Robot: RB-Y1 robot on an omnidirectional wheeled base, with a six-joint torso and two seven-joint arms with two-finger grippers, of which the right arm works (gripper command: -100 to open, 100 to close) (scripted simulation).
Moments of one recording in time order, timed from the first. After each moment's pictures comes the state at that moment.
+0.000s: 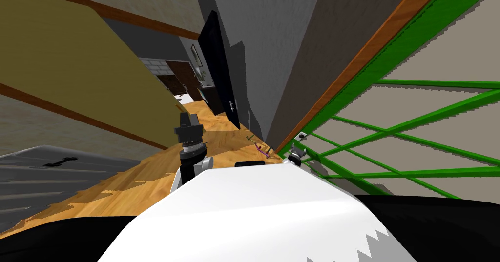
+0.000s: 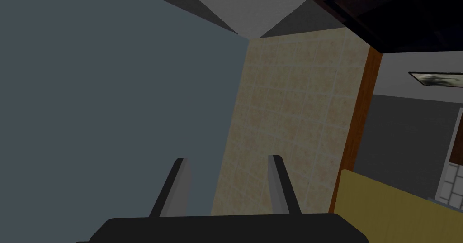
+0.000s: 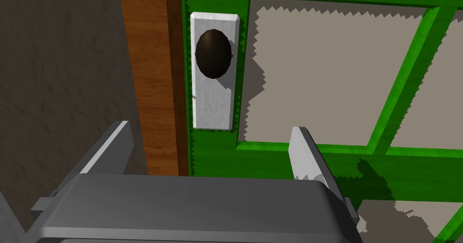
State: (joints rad) arm 0.05 -0.16 -0.33 -0.73 -0.69 -0.88 -1.25
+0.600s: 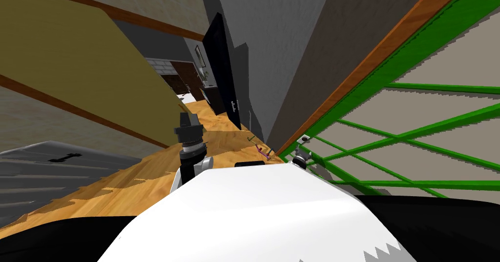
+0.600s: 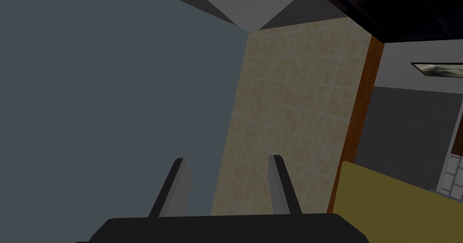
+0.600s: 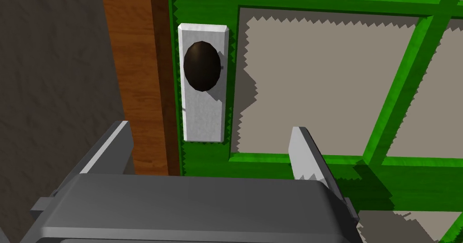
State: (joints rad) arm 0.06 -0.24 -0.31 -0.64 -0.74 -0.92 -1.34
